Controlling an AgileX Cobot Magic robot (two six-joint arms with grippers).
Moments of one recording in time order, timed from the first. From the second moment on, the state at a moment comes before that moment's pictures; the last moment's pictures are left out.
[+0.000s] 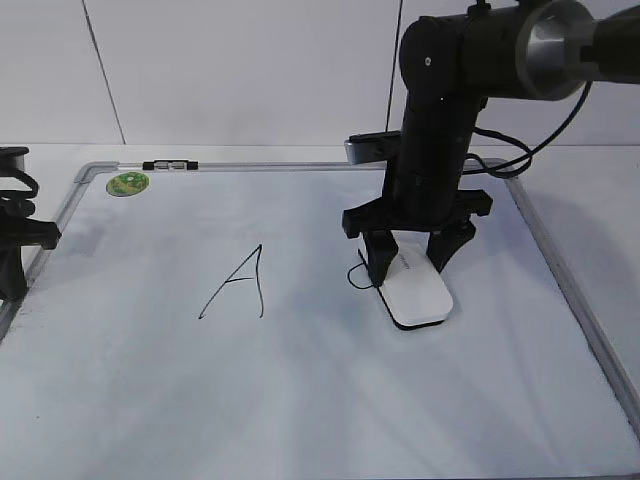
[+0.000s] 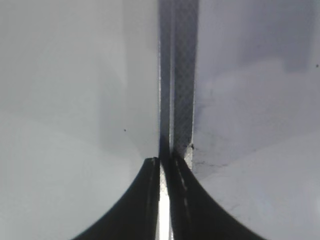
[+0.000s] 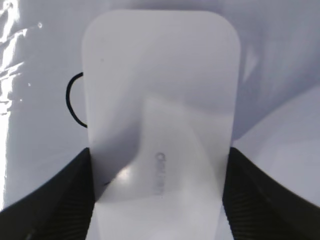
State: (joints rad) left arm -0.02 1.92 -1.21 -0.02 0.85 -0.06; right arm 0.43 2.16 -1.74 0.07 1.22 0.11
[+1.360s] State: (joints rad) left arm -0.02 1.92 -1.21 -0.03 0.85 -0.06; right arm 0.59 2.18 -1.76 0.00 1.24 0.10
